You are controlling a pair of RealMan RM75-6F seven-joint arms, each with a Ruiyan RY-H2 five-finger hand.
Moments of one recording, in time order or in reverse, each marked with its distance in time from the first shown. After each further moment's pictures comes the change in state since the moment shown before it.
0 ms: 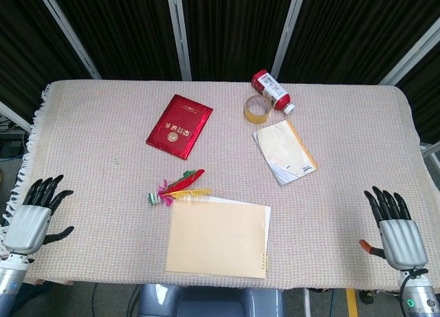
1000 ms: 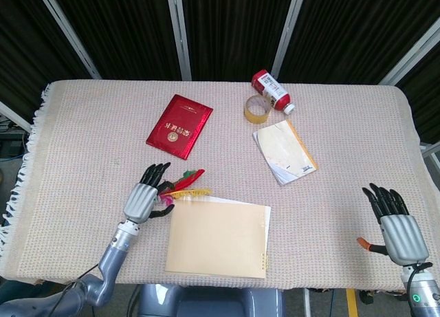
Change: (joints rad) left arm -0.356 -0.739 -0.120 0.598 -0.002 -0.170 -0.214; right arm 0.032 0.050 -0.004 0.017 -0.014 -0.045 0.175
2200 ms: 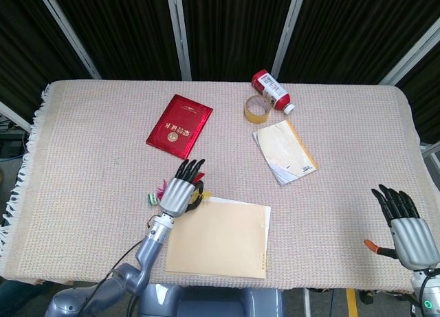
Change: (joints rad) left arm -0.199 -0.270 -0.046 0.308 -0.075 -0.038 0.108; right arm -0.025 0.031 -0.012 0.014 -0.029 0.051 0.073
